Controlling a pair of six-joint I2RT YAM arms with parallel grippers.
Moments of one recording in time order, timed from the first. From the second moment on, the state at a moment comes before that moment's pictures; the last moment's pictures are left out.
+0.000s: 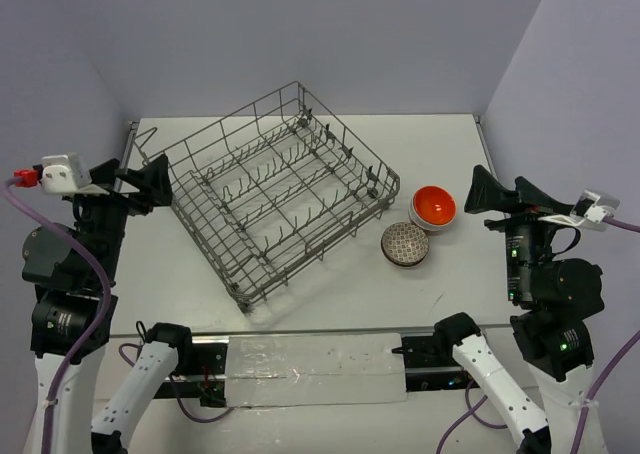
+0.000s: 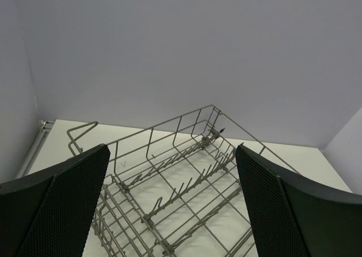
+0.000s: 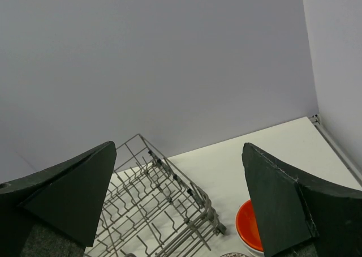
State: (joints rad) left arm -0.19 0.59 1.18 -0.39 -0.13 -0.22; right arm 0.34 0.40 1.03 -0.31 0.43 0.29
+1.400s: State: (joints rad) left arm -0.29 0.68 0.83 -0.22 -0.07 -0.25; right arm -0.07 1.33 0.97 -0.60 0.52 0.83
